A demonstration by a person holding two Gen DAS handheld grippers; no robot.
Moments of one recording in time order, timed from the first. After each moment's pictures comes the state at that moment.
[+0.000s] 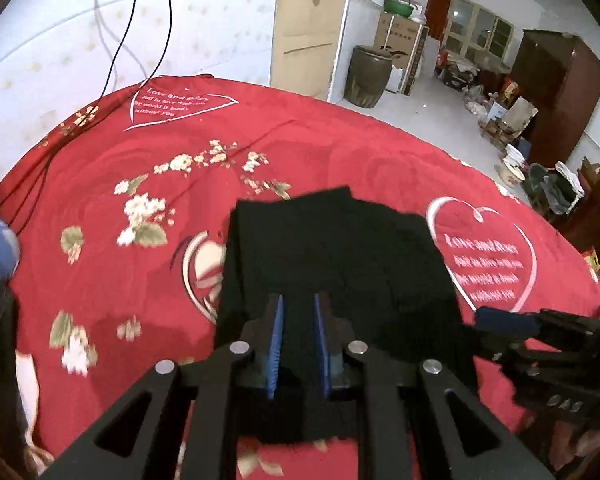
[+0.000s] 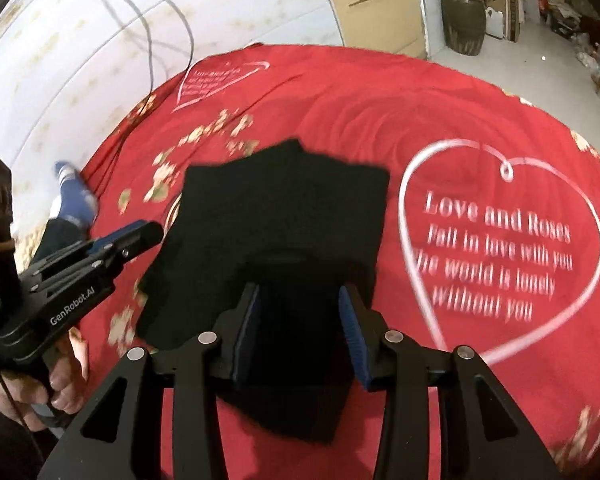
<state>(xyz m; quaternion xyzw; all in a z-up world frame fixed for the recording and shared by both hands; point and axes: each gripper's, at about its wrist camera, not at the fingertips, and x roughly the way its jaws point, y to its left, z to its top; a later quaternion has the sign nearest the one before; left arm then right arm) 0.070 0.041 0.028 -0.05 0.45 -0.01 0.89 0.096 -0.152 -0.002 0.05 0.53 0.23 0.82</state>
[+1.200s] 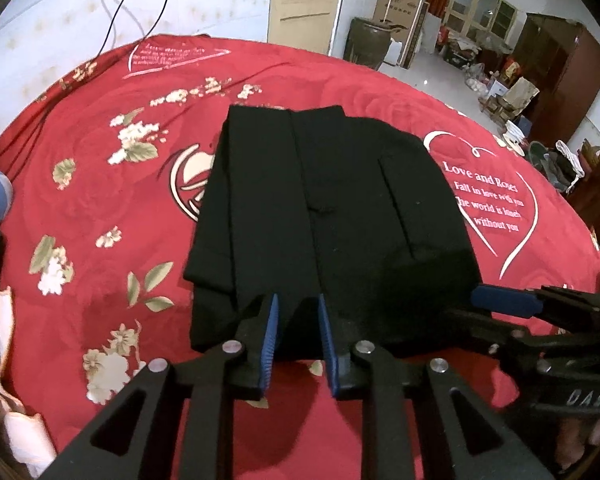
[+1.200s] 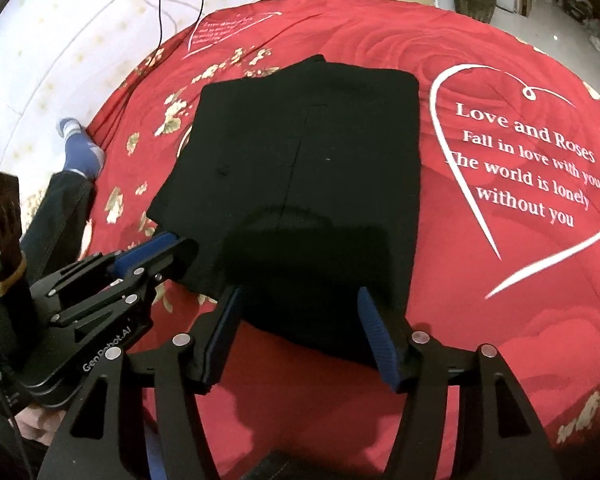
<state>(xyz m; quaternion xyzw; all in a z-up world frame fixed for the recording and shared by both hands) 0.030 0.030 -0.011 -0.05 0.50 -0.02 0.87 0.060 -0.138 -0.035 0.06 0.57 0.24 0.78</state>
